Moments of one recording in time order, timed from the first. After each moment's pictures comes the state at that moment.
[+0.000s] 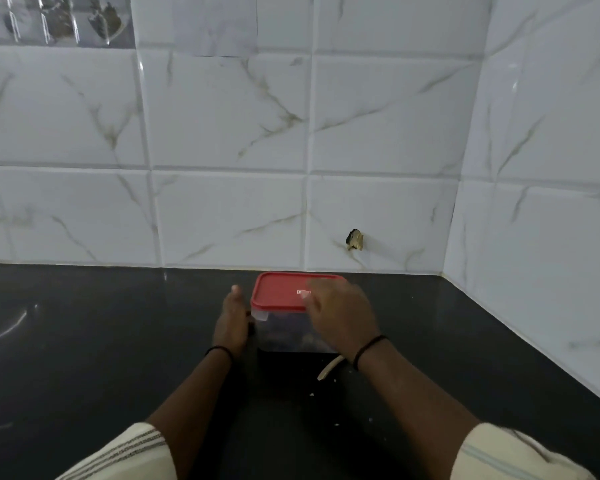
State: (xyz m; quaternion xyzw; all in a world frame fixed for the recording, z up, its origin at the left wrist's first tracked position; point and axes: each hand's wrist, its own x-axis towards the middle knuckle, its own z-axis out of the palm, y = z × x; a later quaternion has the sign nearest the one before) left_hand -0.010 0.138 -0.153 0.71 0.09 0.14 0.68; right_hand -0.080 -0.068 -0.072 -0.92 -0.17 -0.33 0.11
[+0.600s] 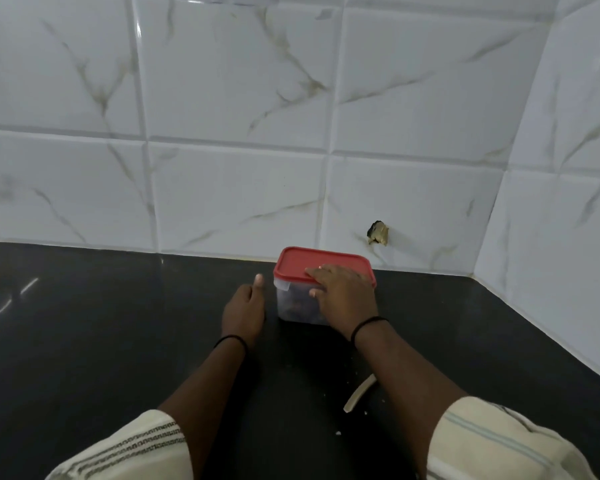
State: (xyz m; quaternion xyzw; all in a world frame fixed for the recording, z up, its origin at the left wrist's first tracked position) left_hand 0.022 0.132 -0.135 0.77 0.09 0.19 0.60; right_hand 0.023 -0.050 -0.087 -0.96 -0.15 -0.22 0.10
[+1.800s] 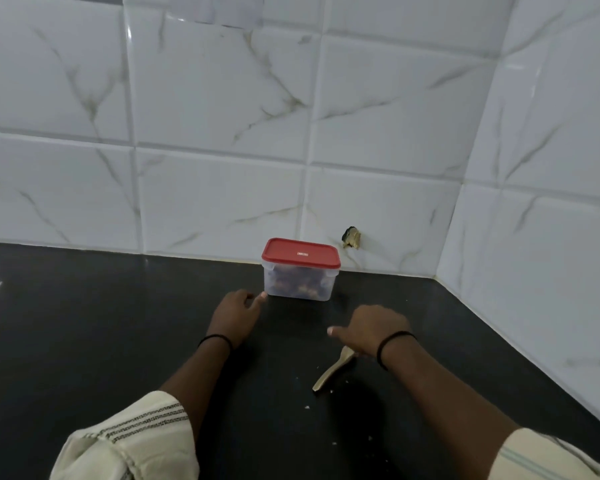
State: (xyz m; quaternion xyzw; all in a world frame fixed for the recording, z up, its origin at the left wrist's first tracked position) left_hand 0.017 0.129 -0.139 0.90 -0.01 0.18 0.39; right_hand -0.067 -0.111 -0.062 -1.00 0.03 -0.02 0.02
